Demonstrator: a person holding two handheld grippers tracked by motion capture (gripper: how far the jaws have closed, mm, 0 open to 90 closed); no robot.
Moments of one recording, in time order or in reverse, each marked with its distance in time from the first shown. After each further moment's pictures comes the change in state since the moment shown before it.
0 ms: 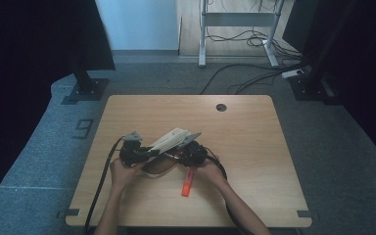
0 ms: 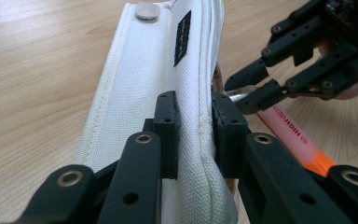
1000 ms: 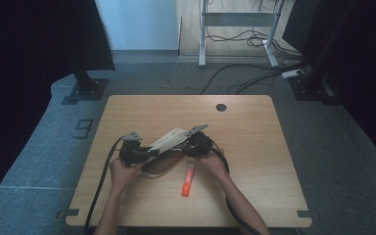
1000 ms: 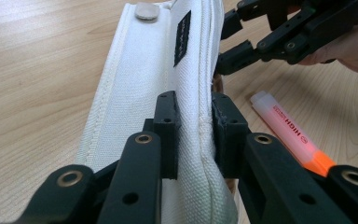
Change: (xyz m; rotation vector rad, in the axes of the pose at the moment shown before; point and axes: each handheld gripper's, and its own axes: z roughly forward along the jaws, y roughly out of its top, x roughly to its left) left arm 0.000 0.000 -0.001 -0.001 0.001 -0.001; right arm -0.037 0.000 -0.002 -0.032 -0.151 0.079
